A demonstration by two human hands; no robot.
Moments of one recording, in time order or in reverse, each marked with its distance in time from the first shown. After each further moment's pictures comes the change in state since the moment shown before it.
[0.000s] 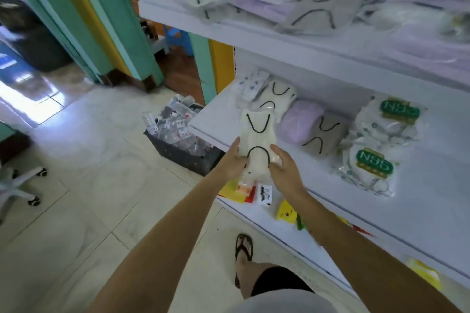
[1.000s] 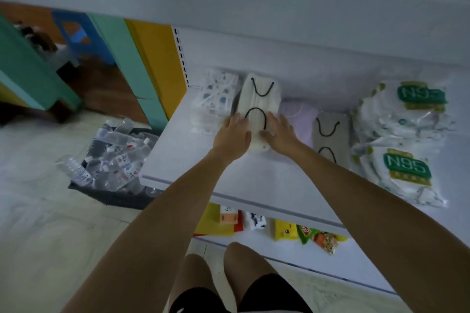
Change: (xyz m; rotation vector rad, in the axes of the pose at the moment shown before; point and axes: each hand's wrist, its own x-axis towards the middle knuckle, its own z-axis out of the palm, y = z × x) left_hand 0.286 -0.011 -0.017 1.071 -0.098 0.560; right_hand 0.272 0.047 0.003 -0.676 0.140 0.115
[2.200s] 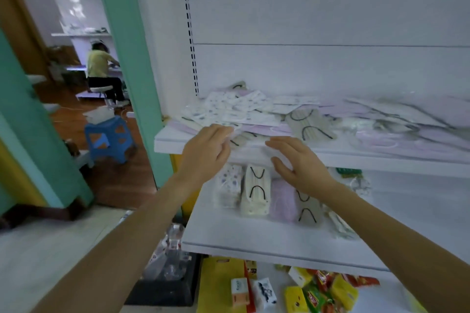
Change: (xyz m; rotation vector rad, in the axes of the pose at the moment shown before) left_hand -0.192 0.041 -0.322 0.022 0.700 0.501; right_hand -0.274 -0.192 -0.194 -0.180 0.637 -0.691
